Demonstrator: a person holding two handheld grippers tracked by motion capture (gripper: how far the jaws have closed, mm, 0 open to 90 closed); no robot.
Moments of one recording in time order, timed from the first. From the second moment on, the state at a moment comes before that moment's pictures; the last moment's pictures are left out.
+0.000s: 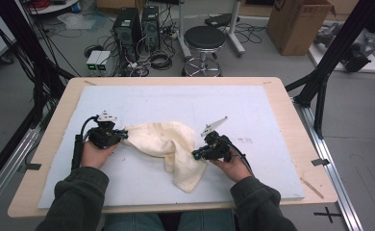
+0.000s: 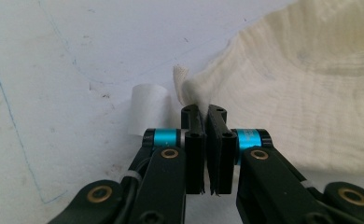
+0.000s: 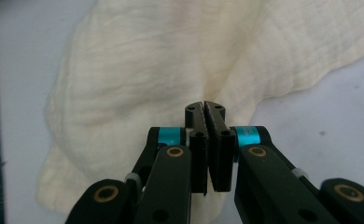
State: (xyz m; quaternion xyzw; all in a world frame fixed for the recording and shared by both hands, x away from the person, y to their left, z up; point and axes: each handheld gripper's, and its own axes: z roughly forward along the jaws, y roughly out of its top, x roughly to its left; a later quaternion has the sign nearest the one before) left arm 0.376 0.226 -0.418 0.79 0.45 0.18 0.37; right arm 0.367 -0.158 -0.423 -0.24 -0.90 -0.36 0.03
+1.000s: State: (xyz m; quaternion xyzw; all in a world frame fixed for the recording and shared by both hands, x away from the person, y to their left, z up) left arm 0.383 0.225 -0.426 0.80 0.45 0.17 0.37; right arm 0.450 -0.151 -0.435 -0.33 -0.86 -0.38 -0.05
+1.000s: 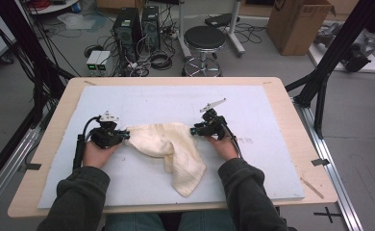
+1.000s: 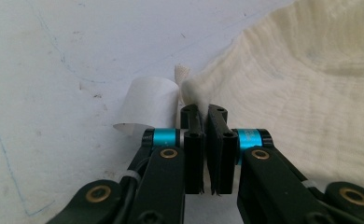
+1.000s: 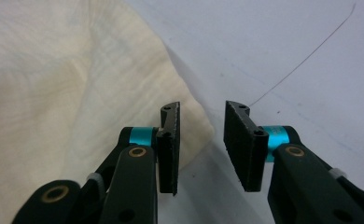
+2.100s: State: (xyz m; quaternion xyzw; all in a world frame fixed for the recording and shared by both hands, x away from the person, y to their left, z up) left arm 0.376 0.224 -0.420 0.79 0.43 0.17 0.39; right arm 0.431 -0.169 -0.406 -0.29 -0.86 -0.41 -0.05
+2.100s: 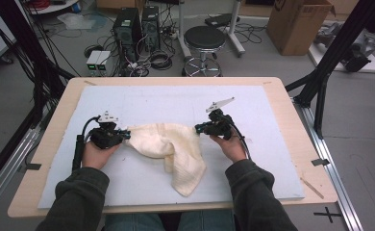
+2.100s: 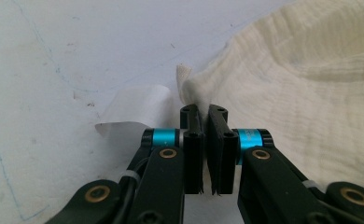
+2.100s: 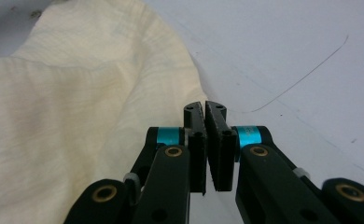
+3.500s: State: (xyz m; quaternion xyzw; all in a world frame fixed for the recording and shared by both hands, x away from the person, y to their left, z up) left arm 0.343 0.220 -0.391 0.80 0.37 0.18 0.43; right arm 0.382 -0.202 -0.360 -0.23 -0.87 -0.42 -0.09
